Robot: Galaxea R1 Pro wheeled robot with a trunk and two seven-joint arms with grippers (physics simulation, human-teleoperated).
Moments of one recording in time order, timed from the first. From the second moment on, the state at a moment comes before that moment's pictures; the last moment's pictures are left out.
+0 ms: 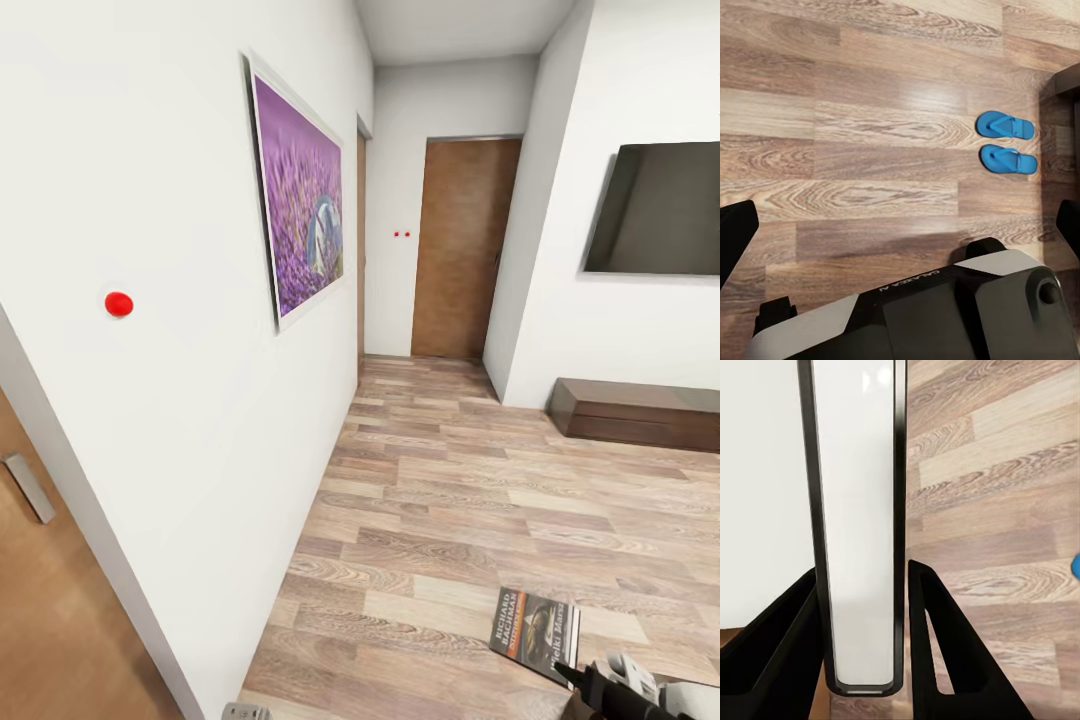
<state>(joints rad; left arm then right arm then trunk) -0.45 0.04 -0.39 -0.02 0.40 -0.07 -0.44 -0.46 -0.40 -0.02 -0.09 -0.57 0.13 0.80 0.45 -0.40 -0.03</state>
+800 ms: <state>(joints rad) -0.45 0.04 -0.39 -0.02 0.40 -0.07 -0.44 -0.46 -0.40 -0.02 -0.09 -0.57 0.13 0.79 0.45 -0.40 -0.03</state>
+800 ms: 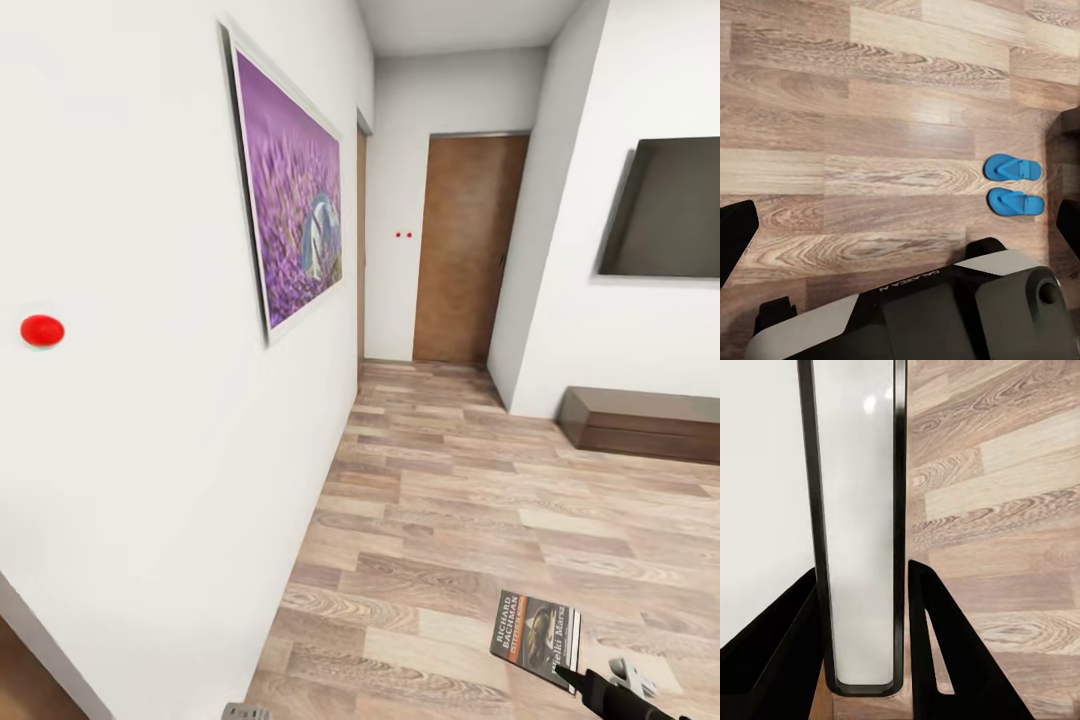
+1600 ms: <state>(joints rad) -0.45 0.04 -0.39 -0.02 0.40 -0.07 -0.44 -0.46 -0.40 -0.02 -0.09 -0.57 0.13 0.80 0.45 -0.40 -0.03</state>
